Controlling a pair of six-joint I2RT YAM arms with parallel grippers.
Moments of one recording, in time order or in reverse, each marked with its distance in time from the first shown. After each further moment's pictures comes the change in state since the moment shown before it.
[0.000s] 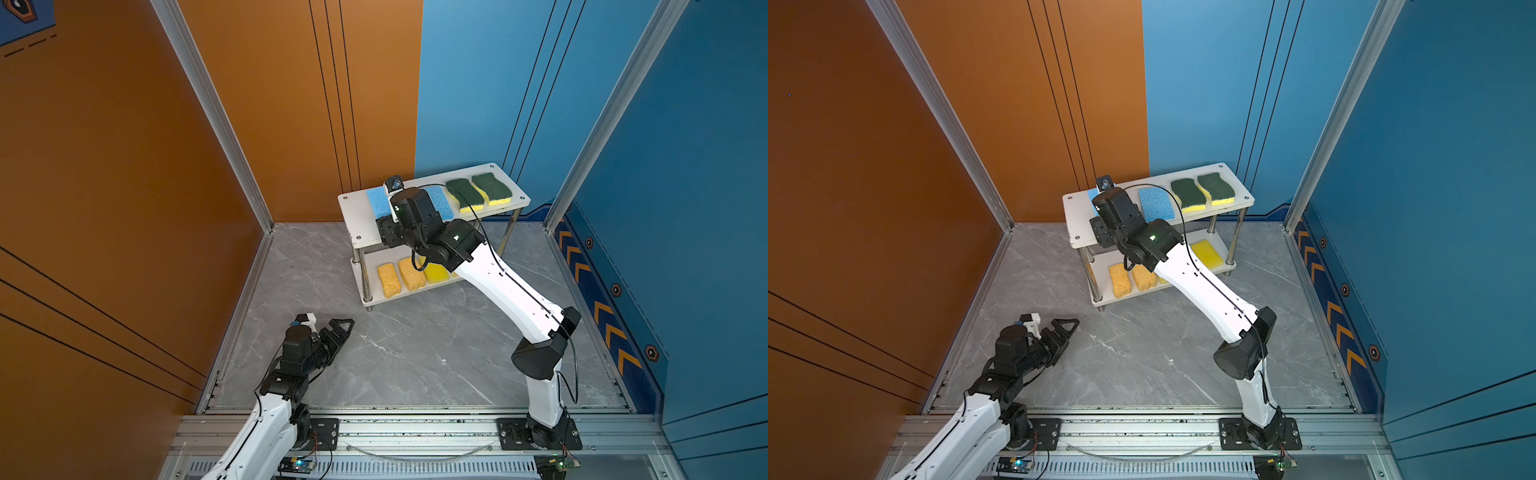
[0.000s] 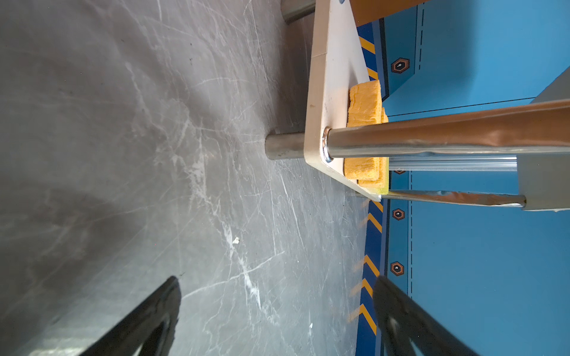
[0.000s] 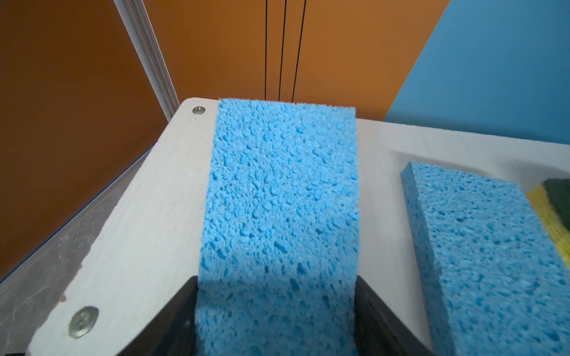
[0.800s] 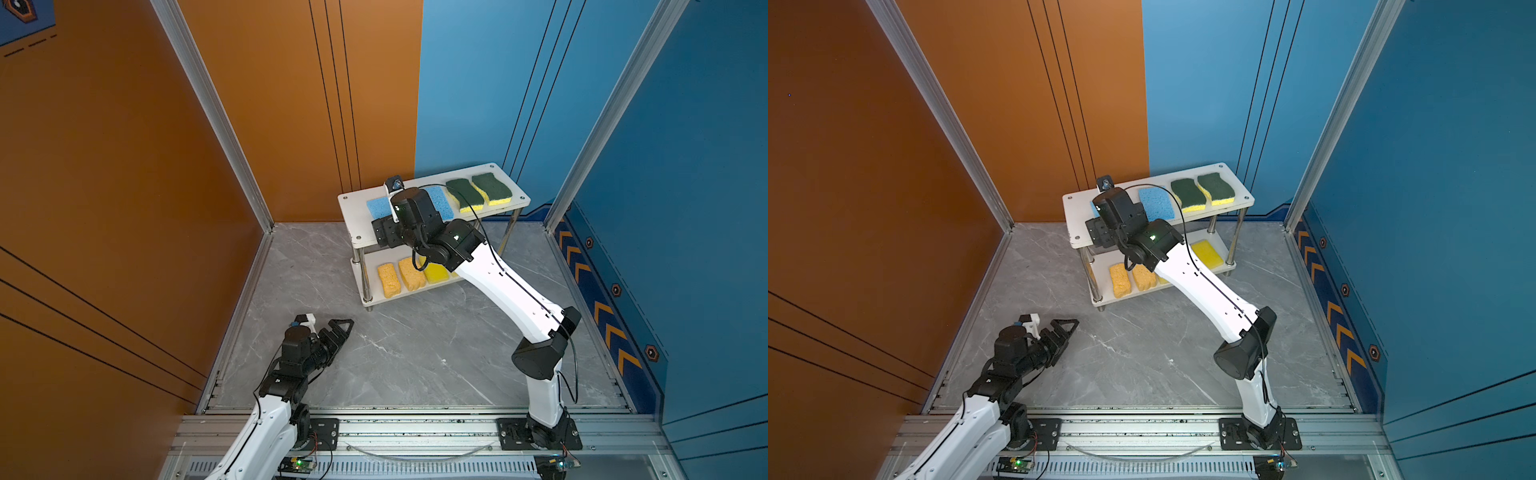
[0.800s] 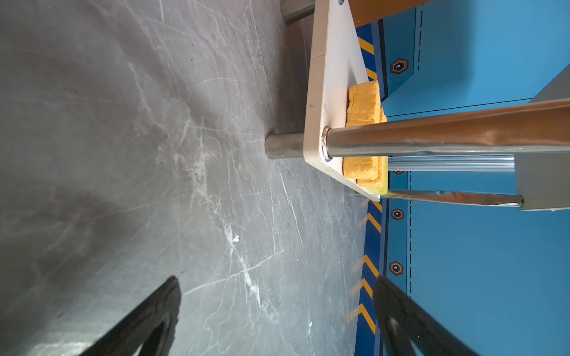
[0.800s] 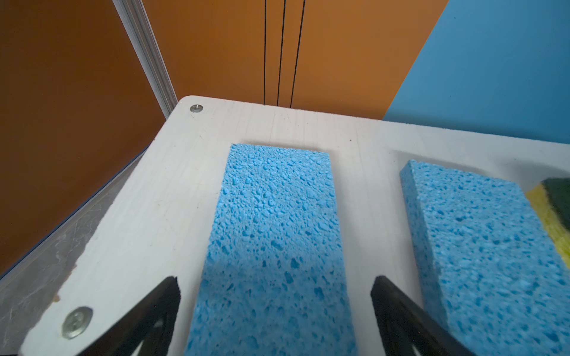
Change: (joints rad) left arm 0.005 -0.023 0.000 -0.024 0.004 0.000; right arm -0.008 -0.004 -0.012 0.003 0.000 -0.005
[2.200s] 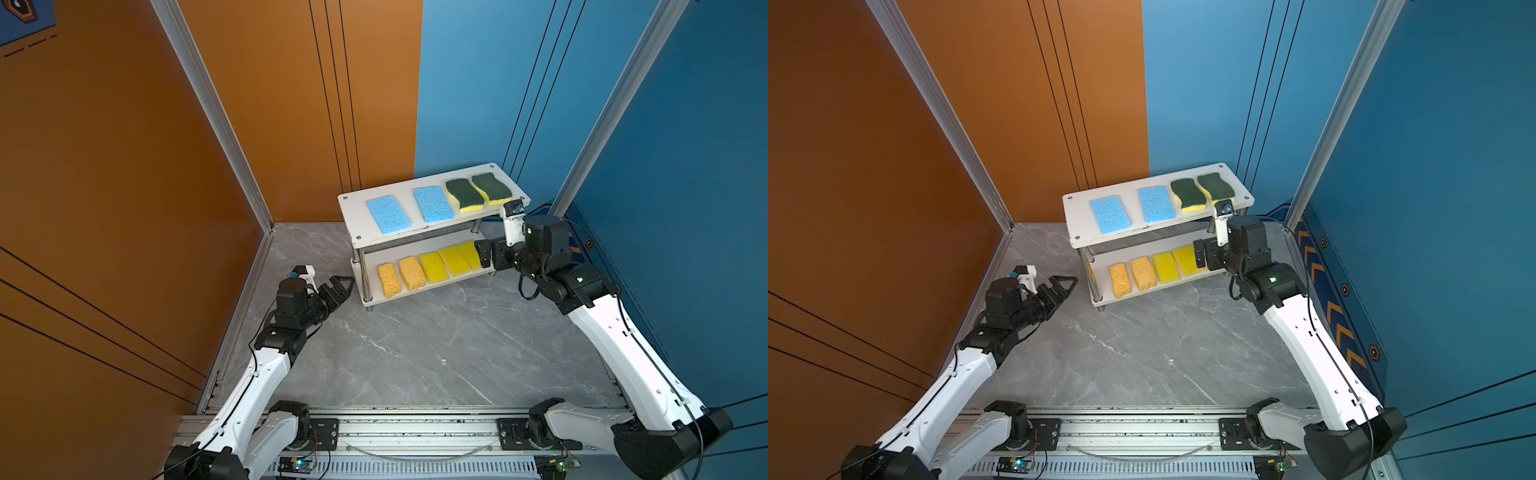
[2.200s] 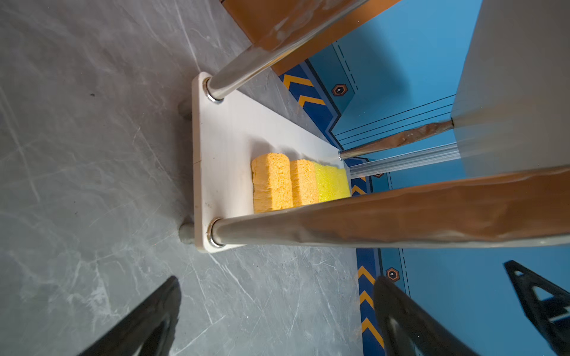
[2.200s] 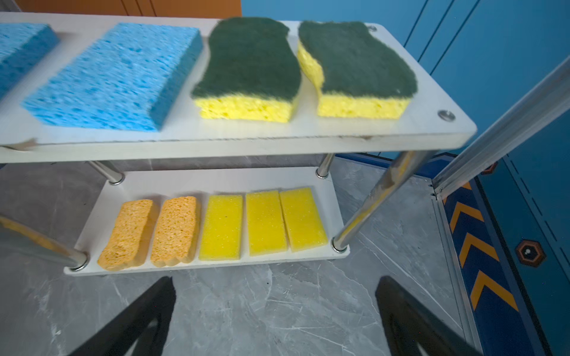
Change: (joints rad) left arm 0.032 0.334 0.488 -0.063 0.009 0.220; right arm -0.530 -0.802 -1.013 0.235 -0.285 -0.140
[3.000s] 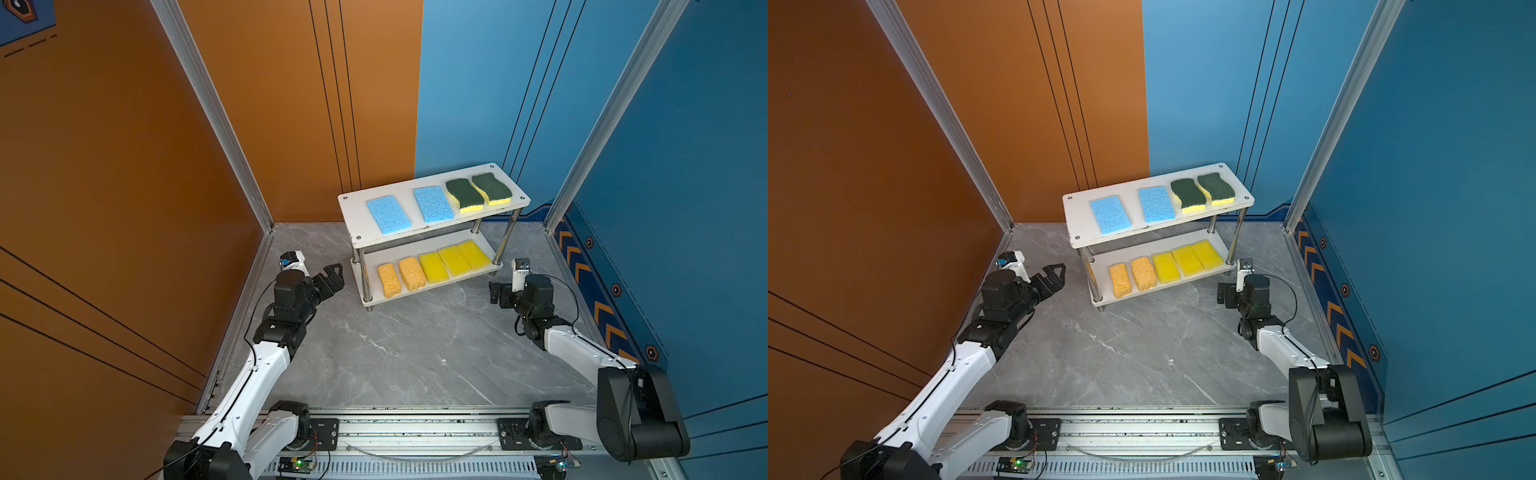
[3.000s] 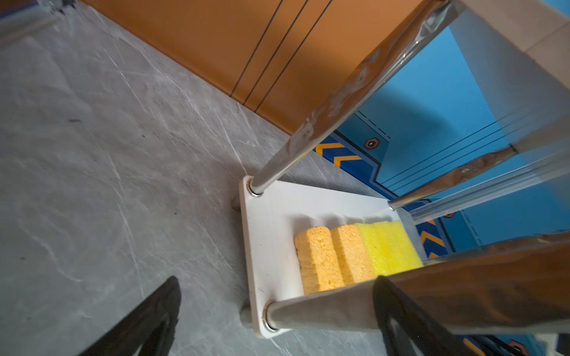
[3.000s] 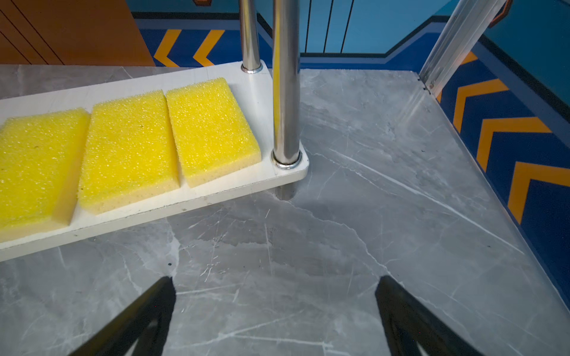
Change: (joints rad) left arm -0.001 0.016 0.048 0.043 -0.323 0.279; right arm -0.254 0.121 -0.815 0.925 -0.083 -0.008
